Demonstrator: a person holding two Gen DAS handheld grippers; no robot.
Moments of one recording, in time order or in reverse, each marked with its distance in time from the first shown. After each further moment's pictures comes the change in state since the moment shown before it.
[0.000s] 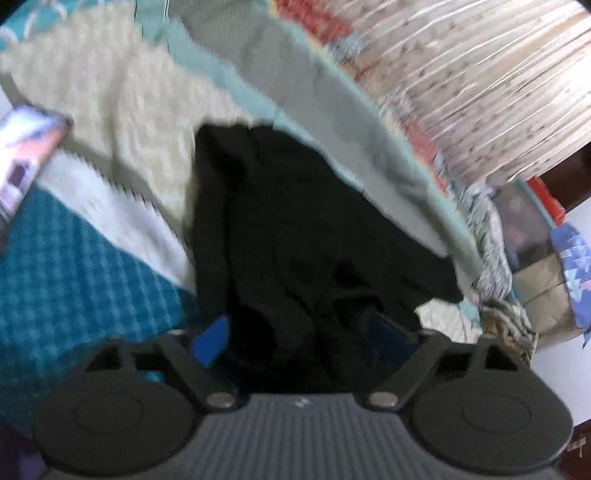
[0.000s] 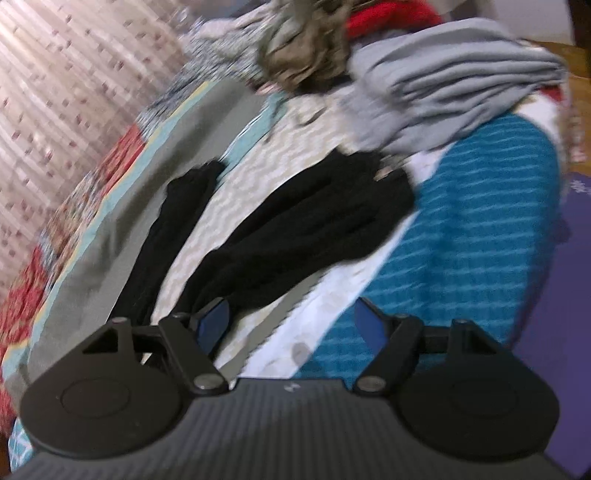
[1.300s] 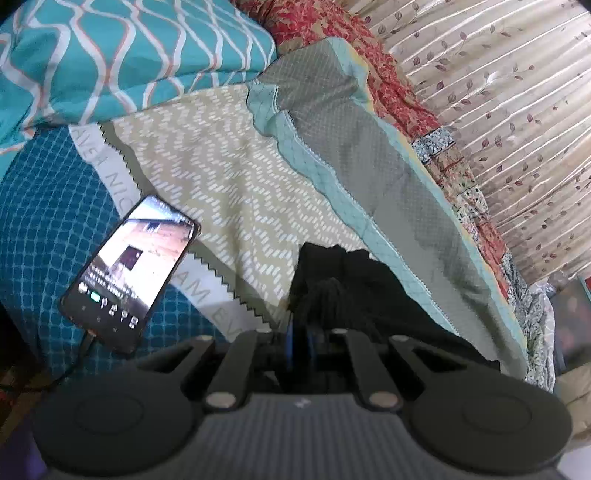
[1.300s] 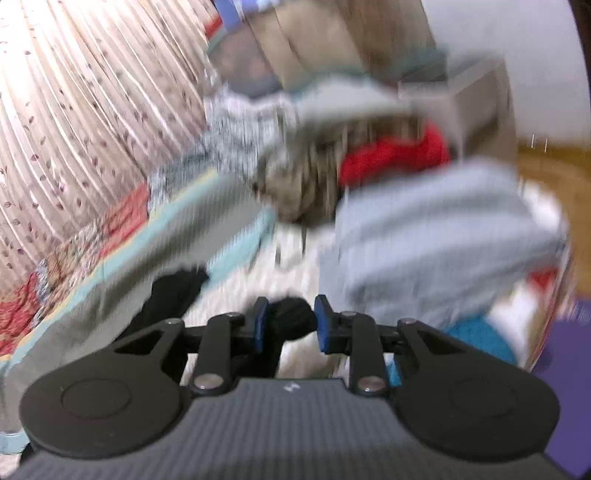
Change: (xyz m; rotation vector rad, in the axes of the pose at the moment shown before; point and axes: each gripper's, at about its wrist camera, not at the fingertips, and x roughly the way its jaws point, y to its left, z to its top) left arm -0.085 0.029 0.042 -0.191 -0.247 0.233; right arm -0.019 -0.020 0.147 -0.238 -0.239 0.052
